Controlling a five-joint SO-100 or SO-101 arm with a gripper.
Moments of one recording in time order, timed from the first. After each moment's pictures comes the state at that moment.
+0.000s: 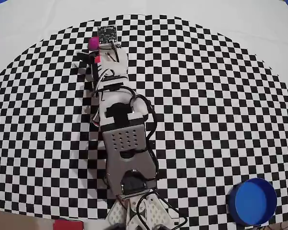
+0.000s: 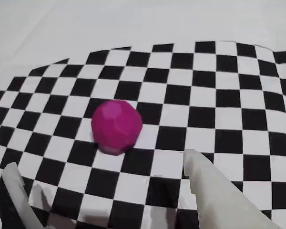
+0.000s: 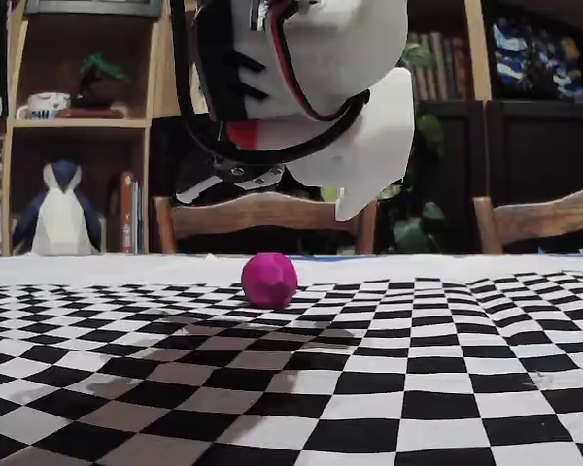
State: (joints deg) arm -10.0 66.6 106.7 -16.7 -87.3
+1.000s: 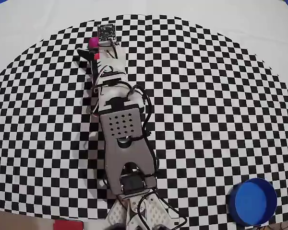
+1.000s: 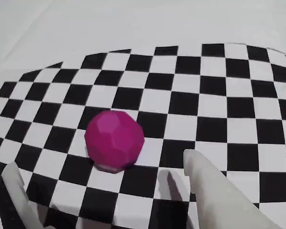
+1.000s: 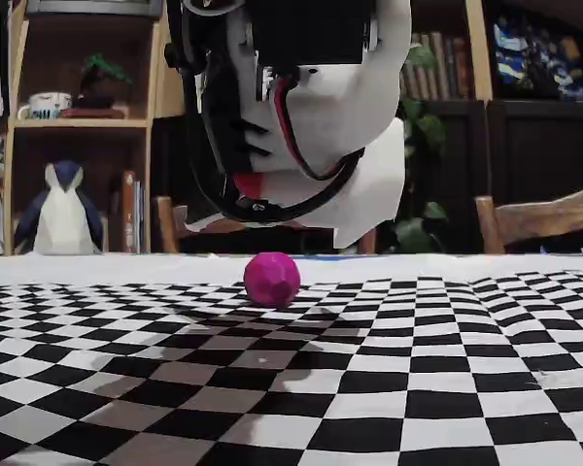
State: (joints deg) arm -10.2 53.4 92.6 -16.7 -87.1
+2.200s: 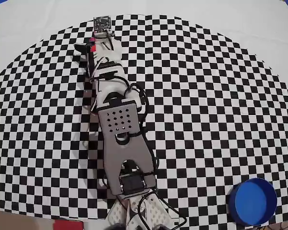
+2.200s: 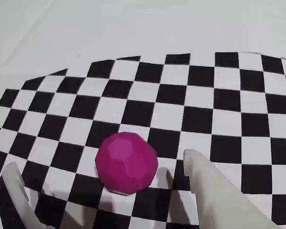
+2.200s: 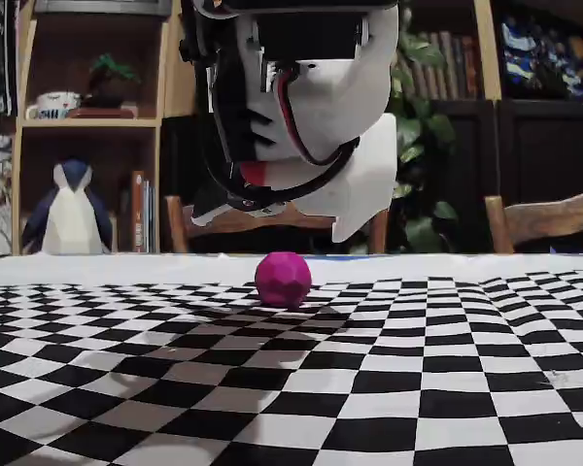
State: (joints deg) arm -11.2 48.8 79.1 -5.7 -87.1
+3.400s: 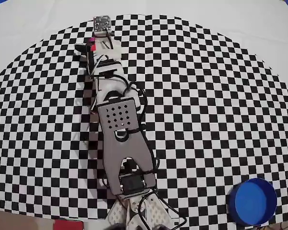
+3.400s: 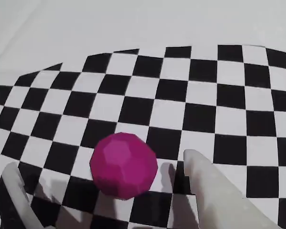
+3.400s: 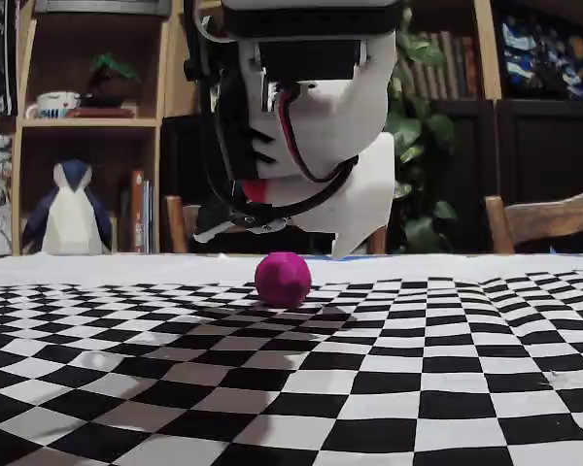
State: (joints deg) arm -11.2 43.0 70.8 -1.1 -87.1
